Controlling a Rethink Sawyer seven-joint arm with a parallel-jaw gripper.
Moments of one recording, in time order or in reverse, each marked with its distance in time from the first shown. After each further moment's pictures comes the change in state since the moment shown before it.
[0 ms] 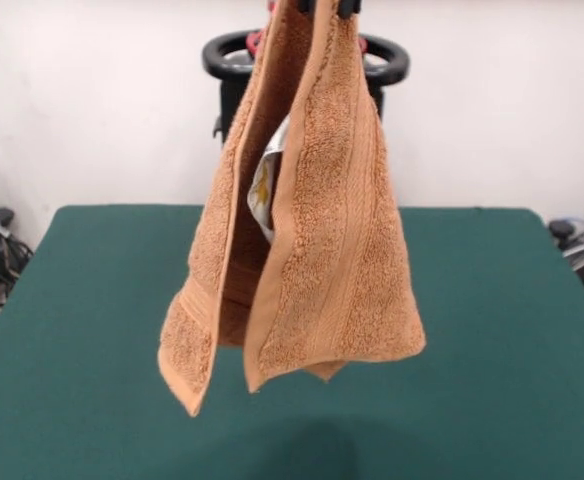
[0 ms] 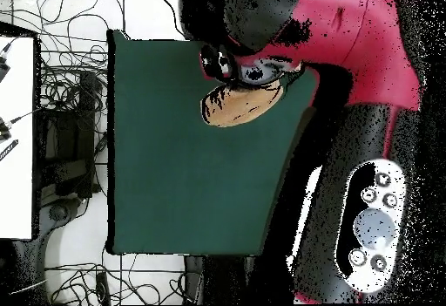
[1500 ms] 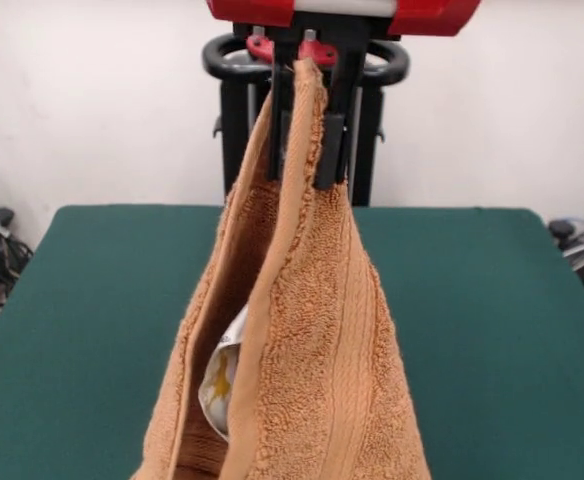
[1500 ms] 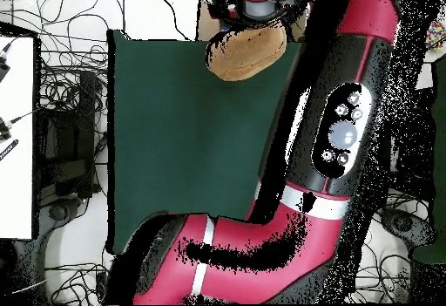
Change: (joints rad) arm 0.006 0.448 0.000 -0.734 -0.003 0.181 0.079
